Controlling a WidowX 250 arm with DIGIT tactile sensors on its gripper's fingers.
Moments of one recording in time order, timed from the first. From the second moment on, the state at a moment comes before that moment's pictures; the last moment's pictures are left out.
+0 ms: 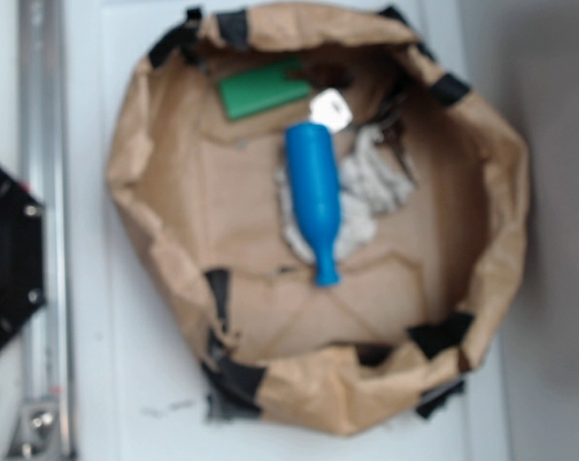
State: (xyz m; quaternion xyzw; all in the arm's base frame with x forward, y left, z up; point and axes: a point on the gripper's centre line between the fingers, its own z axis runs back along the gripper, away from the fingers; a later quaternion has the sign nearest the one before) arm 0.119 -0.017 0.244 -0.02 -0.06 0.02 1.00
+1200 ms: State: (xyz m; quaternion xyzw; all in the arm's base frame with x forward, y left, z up) arm 0.233 -0.002 0.117 -0.02 -0.07 -0.01 1.00
